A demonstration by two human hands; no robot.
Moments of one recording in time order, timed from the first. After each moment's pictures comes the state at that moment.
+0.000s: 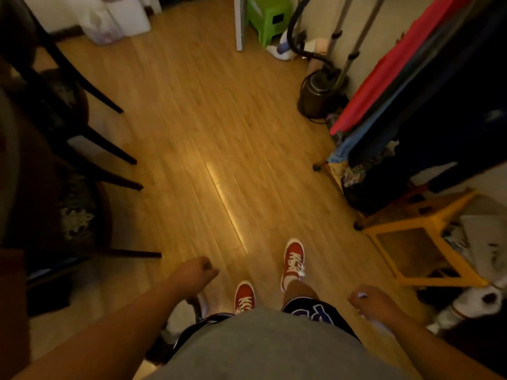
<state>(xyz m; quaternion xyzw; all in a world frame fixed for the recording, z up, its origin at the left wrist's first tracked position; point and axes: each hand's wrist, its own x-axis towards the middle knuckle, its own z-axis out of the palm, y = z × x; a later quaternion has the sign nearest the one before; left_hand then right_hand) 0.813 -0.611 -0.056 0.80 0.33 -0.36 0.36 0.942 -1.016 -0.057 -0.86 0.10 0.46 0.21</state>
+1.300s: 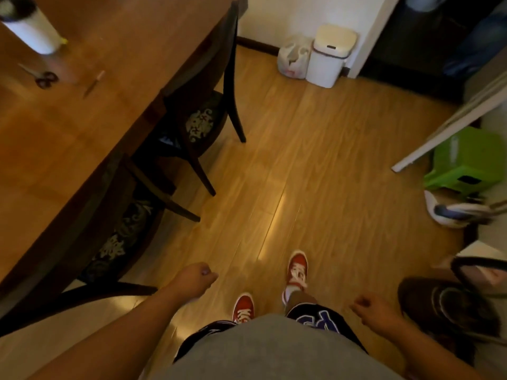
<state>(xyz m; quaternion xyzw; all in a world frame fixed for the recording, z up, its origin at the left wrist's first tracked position) 1.097 -0.279 -0.062 0.55 0.65 -0.13 0.52 1.496 -0.456 -0.066 -0.82 -0.27 0.50 -0.04</state>
